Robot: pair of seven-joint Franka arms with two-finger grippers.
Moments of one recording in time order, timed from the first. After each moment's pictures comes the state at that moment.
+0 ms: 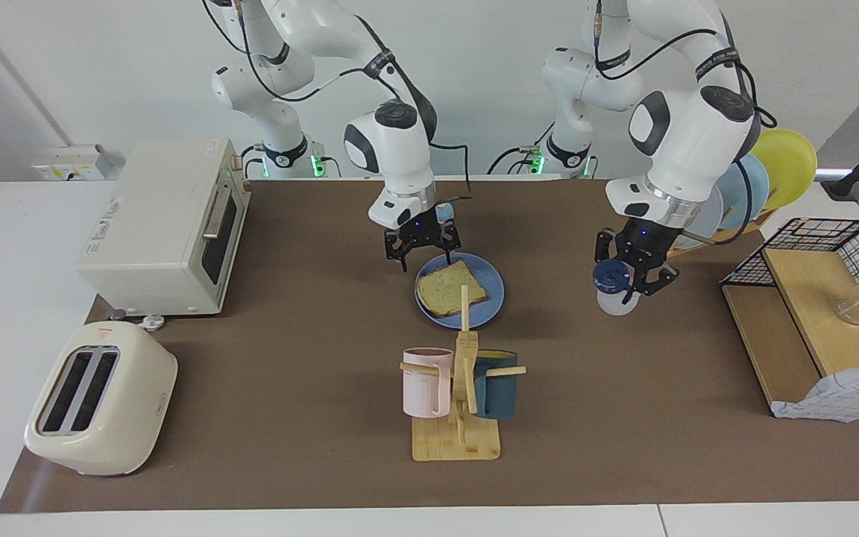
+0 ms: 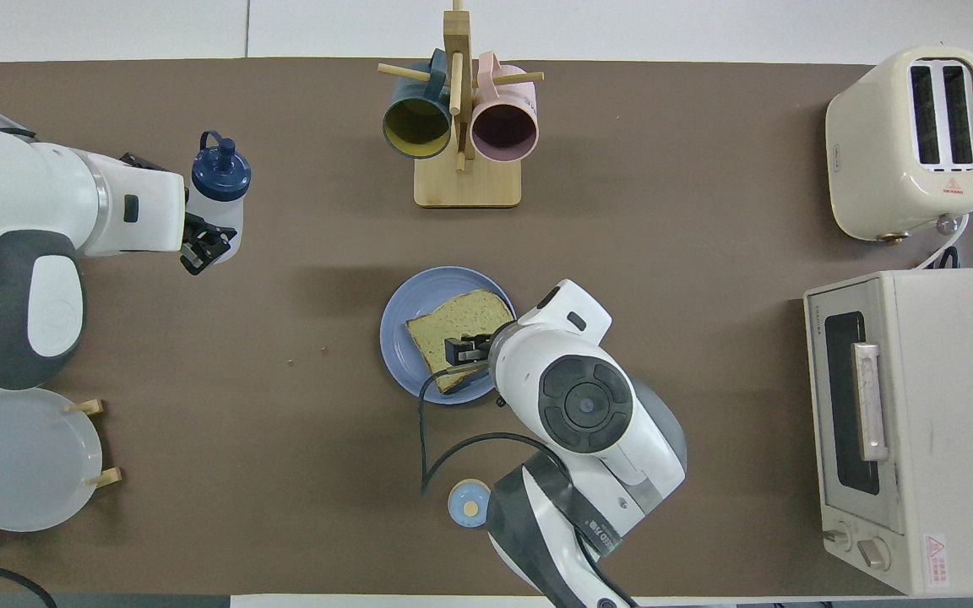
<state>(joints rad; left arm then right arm) -0.69 0.05 0.49 -1.89 -0.14 2.13 0.87 0.58 0.12 0.07 -2.11 -0.02 2.50 0.61</state>
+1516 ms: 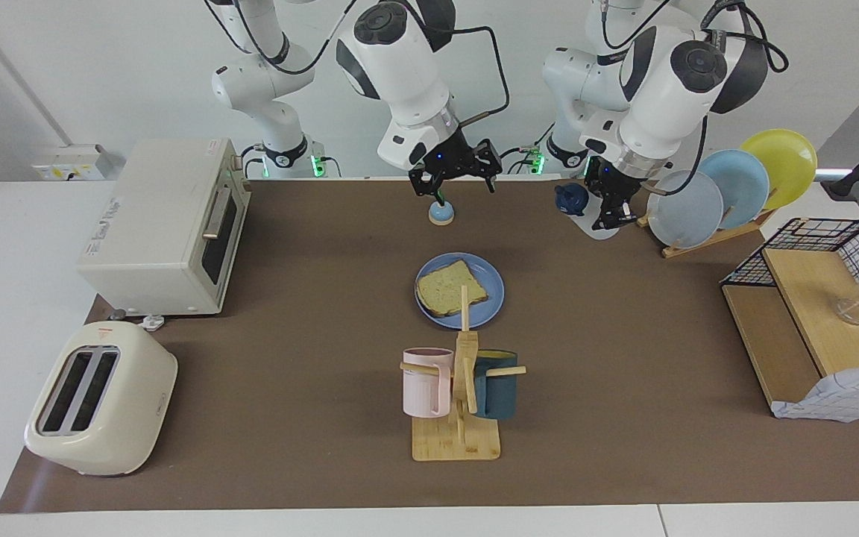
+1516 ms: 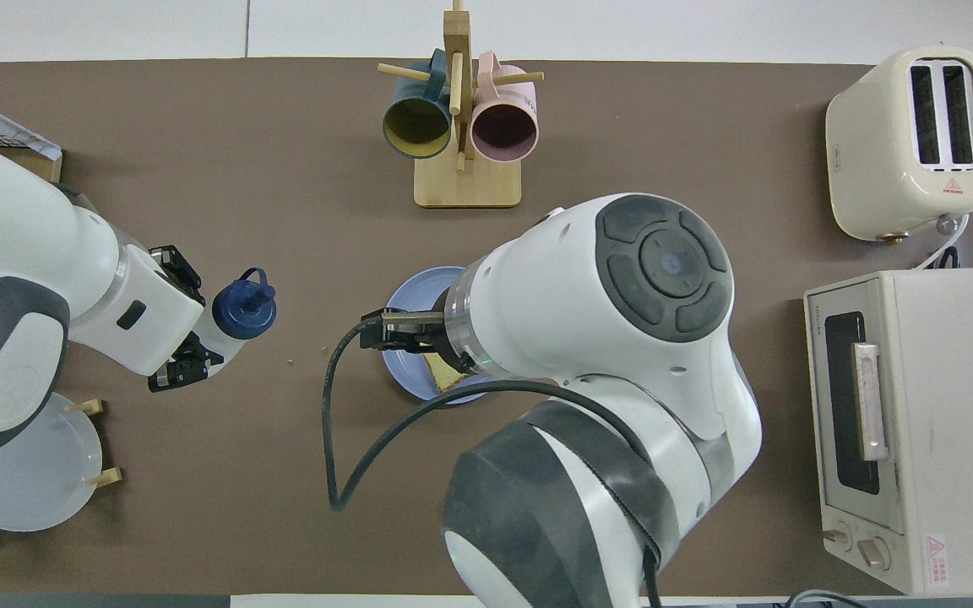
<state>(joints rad) -0.70 -0.08 0.39 -1.87 -0.04 1.65 1.15 0.56 0.14 0.08 -1.60 0.38 1.96 0.58</state>
